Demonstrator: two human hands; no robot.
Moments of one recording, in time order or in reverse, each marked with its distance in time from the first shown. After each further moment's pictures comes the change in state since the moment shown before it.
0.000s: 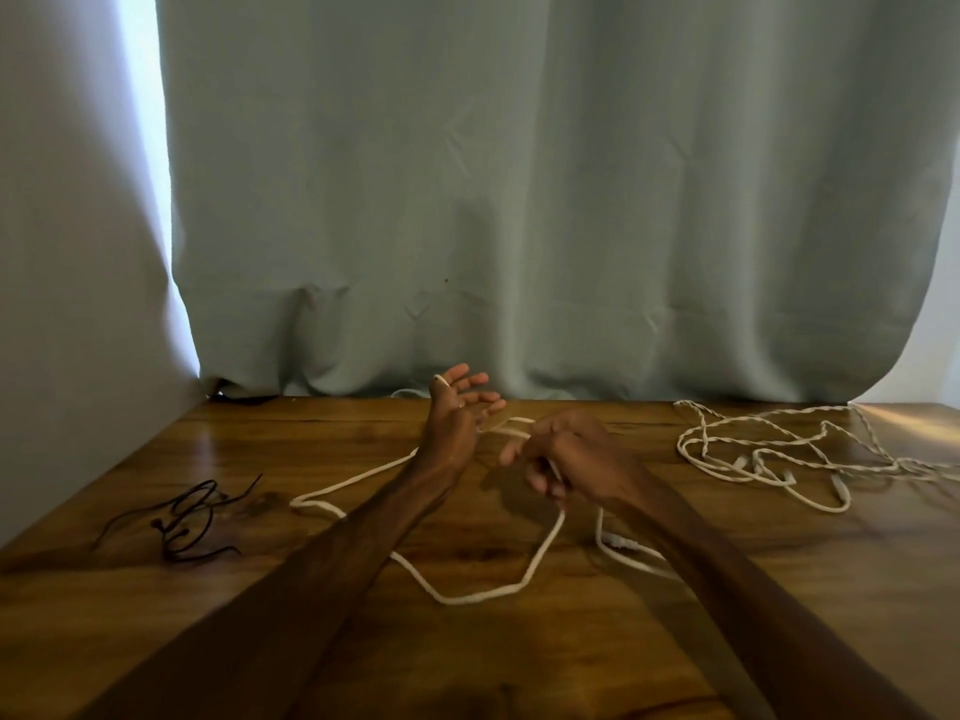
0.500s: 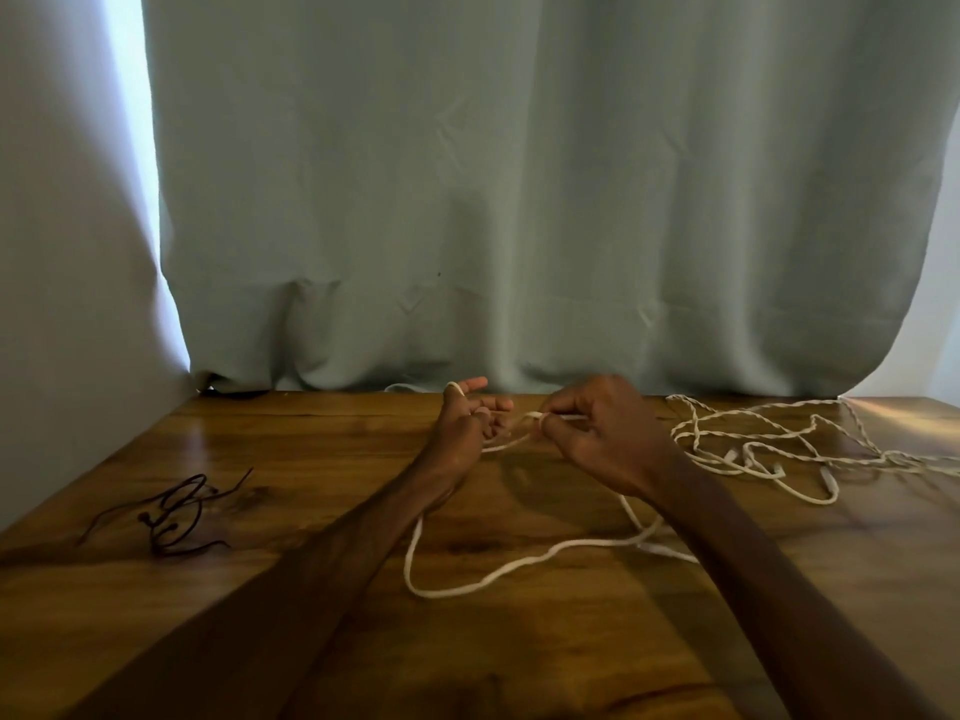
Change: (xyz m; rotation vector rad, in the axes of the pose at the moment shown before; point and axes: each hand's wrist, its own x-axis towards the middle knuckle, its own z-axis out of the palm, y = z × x) left_hand -0.014 -0.007 0.004 0.249 -0.116 -0.063; right_hand -0.006 -0.001 -0.035 -0.611 0.221 -0.403
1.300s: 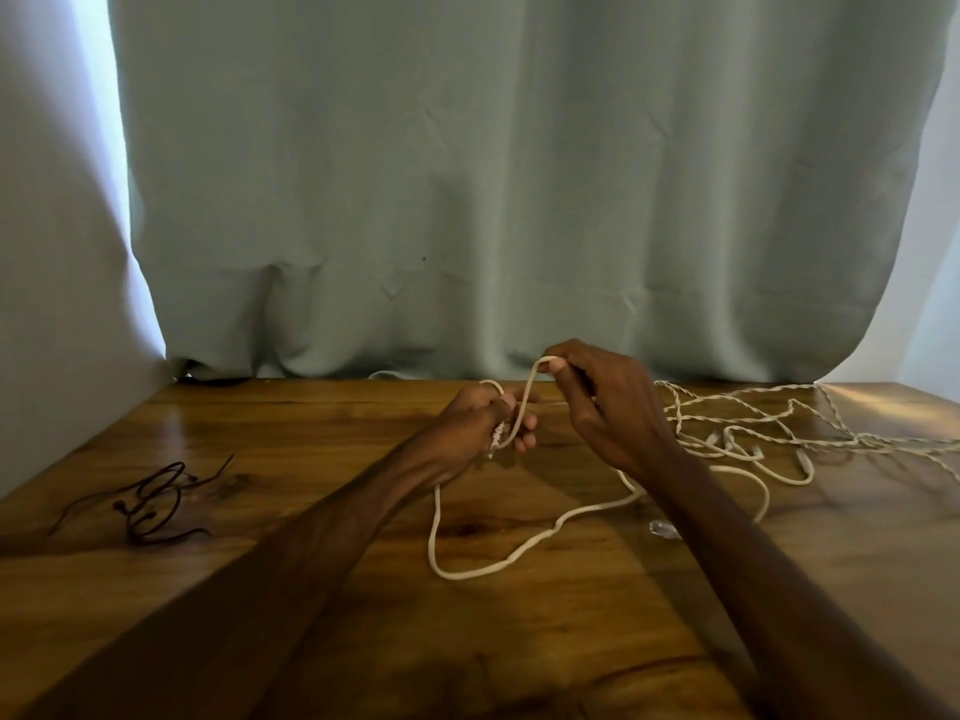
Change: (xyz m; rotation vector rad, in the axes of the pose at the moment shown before) left_hand -0.026 0.025 0.006 0.070 -0.434 -0.057; right_hand 0.006 0.042 0.013 -0.143 0.317 -0.162
